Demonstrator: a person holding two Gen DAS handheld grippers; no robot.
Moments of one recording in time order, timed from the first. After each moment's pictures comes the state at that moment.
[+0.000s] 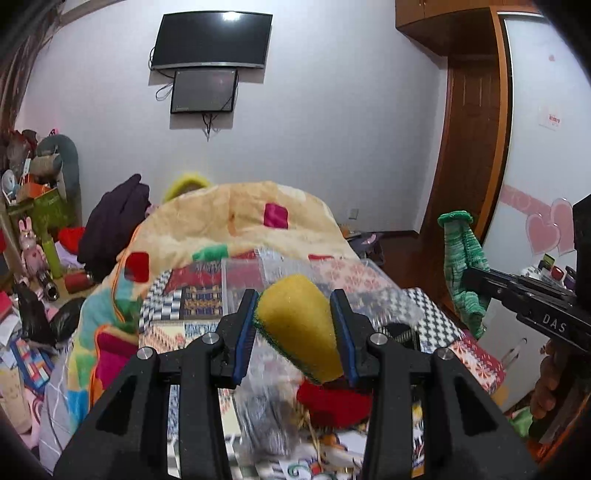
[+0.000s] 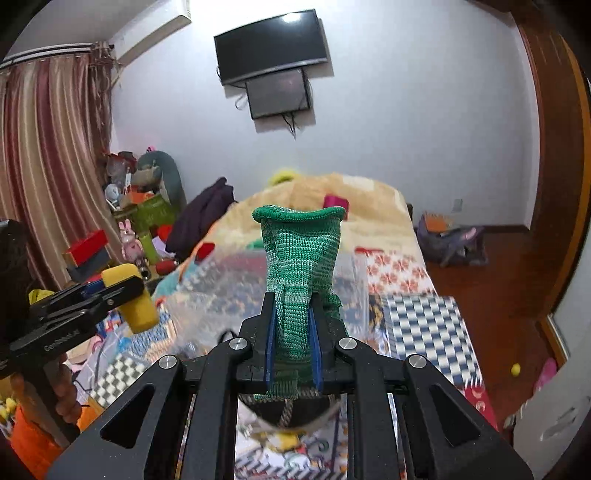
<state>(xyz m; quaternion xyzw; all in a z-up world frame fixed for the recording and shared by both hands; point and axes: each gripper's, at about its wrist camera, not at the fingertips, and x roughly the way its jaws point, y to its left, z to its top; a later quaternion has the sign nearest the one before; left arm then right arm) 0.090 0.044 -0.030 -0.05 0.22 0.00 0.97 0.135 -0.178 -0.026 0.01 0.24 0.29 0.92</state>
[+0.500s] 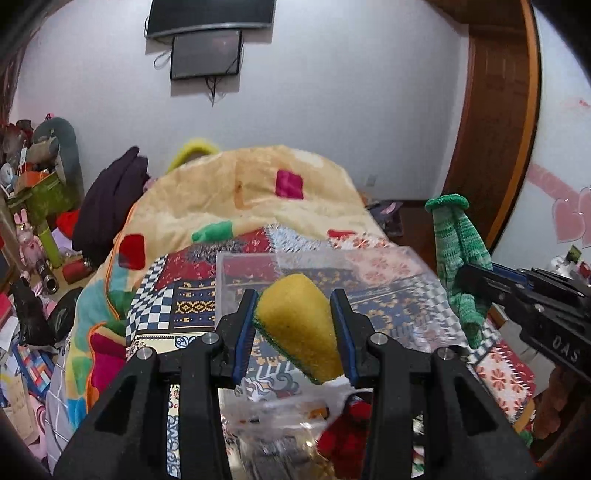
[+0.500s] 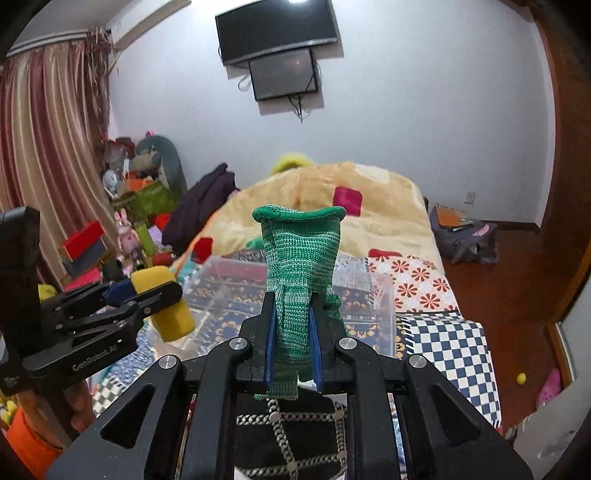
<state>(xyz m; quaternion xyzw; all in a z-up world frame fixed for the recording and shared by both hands) 0.184 0.052 -0.063 -0.05 0.31 0.03 0.95 0.198 -0.130 -0.052 -0.02 0.29 0.30 0.91</state>
